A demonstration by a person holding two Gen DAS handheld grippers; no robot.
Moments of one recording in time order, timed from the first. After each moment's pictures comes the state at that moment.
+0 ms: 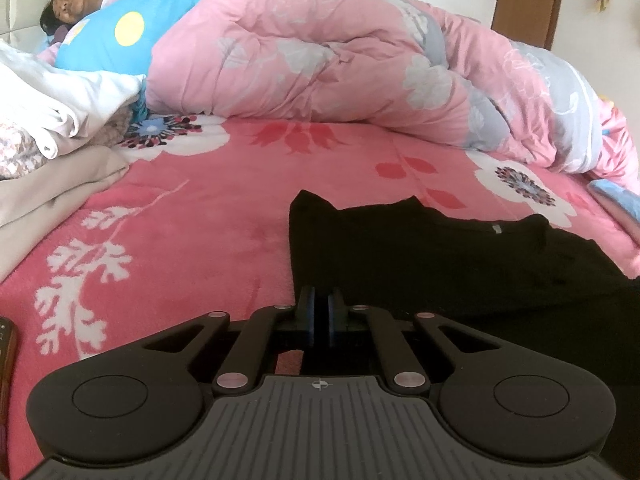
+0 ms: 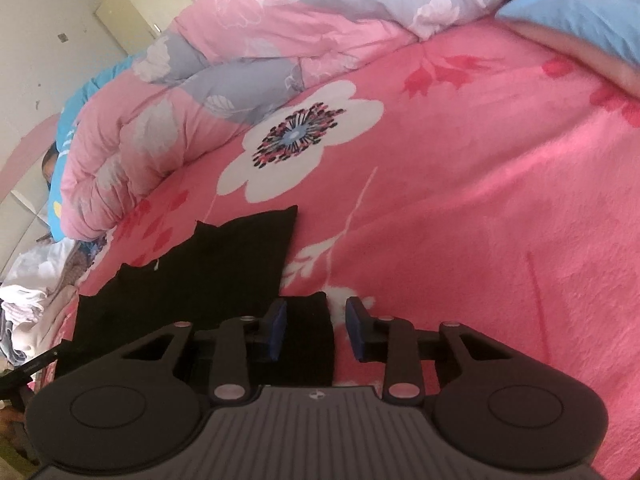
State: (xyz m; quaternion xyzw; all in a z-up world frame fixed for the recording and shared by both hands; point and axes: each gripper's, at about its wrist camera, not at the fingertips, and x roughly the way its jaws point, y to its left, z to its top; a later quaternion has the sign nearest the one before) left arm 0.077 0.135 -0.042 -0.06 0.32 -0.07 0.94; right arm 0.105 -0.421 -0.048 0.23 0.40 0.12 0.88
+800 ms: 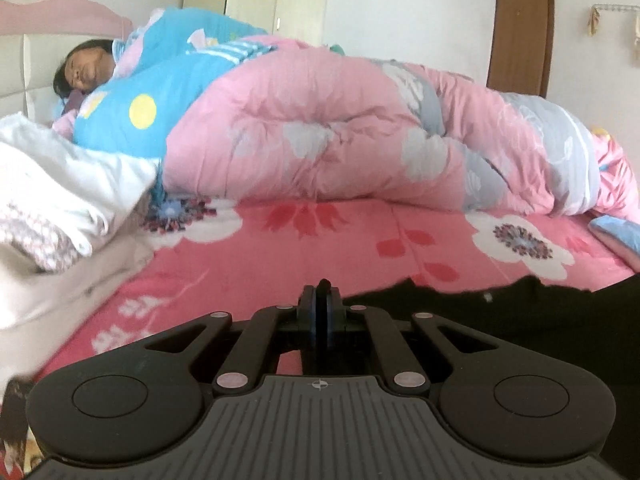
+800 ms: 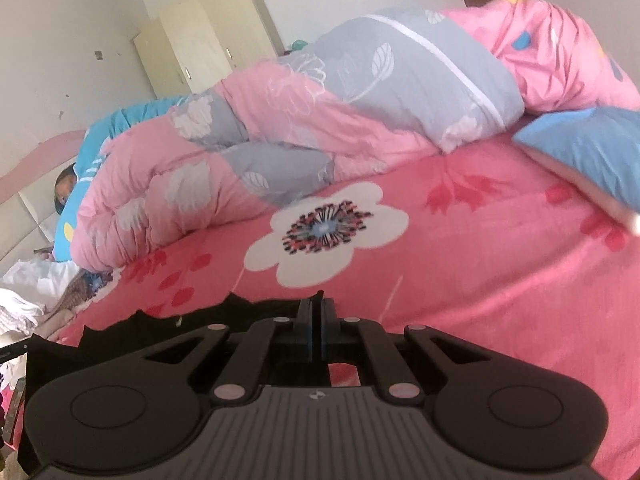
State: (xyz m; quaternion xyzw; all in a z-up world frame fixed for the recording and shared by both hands) left arm 0.072 0.129 0.016 -0.04 0.24 -0.05 0.97; right arm 0.088 -0.397 0.019 0.16 0.28 0.10 0.94
